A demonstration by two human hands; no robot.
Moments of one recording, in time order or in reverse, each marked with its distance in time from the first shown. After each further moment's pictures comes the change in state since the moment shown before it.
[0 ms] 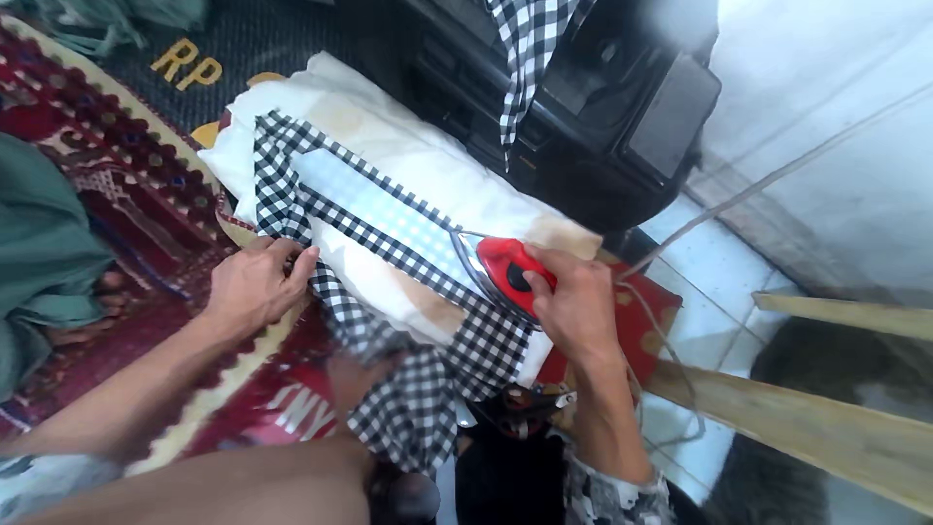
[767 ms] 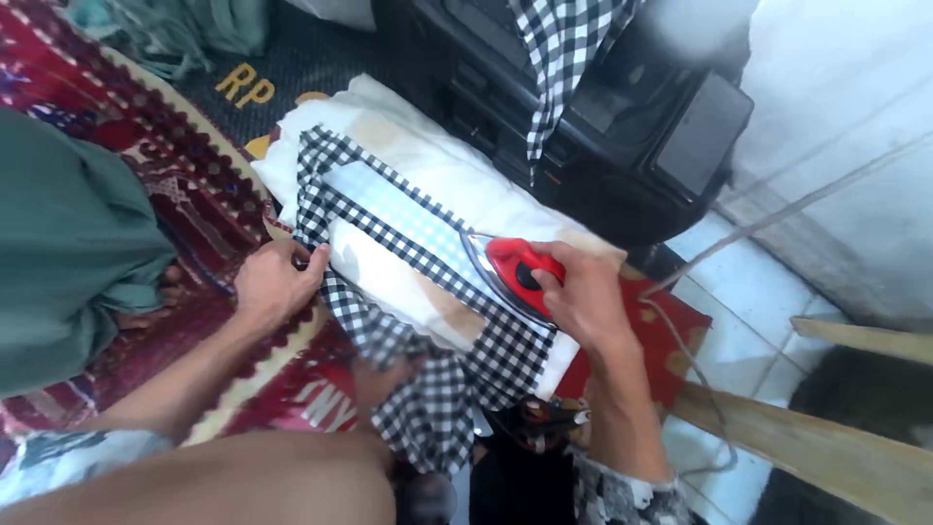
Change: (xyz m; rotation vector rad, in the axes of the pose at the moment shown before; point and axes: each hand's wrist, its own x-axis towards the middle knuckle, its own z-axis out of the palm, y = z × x) left_hand -0.023 0.046 -0.027 0.044 0.171 -0.169; right_hand 0.026 -0.017 -0.005 0.108 -0.187 0.072
